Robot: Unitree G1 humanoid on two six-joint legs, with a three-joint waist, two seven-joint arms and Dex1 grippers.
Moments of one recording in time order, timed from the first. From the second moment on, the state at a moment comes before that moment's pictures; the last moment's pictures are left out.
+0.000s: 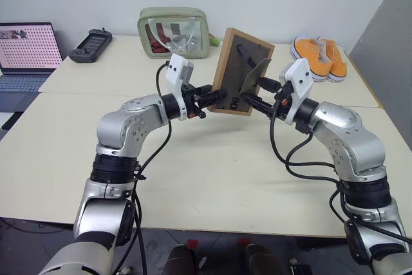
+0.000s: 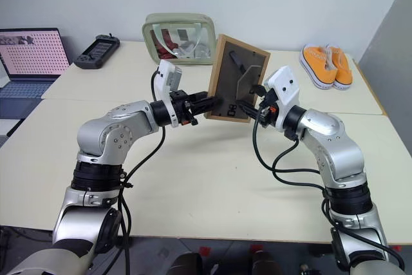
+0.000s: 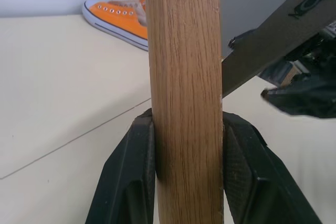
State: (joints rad) left arm -0.84 0.42 0.01 0.05 -0.59 0.81 -0.69; right arm -0.65 -0.51 0.06 -0.23 0.30 0.55 0.65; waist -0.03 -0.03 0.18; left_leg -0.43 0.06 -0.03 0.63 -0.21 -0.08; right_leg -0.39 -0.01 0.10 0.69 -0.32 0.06
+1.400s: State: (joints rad) left arm -0.80 0.65 0.22 0.16 -1.56 1.61 -0.18; right arm -0.77 -0.70 0.32 0.59 -1.06 -1.01 -0.48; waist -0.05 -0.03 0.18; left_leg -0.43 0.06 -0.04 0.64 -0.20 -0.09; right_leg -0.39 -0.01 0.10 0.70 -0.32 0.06
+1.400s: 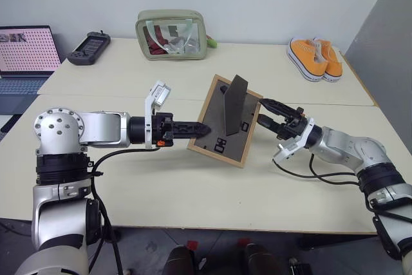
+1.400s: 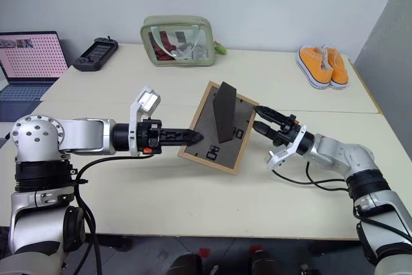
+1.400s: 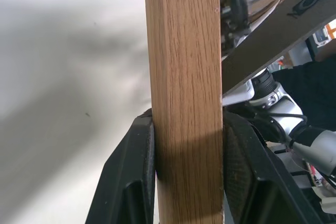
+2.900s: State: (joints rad) left arm -0.76 0.80 -0.01 0.13 -1.98 1.35 0.01; right arm -0.83 -0.73 0.44 0.58 -1.09 -1.00 -0.61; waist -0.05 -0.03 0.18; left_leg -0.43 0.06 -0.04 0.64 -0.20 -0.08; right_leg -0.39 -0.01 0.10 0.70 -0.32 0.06
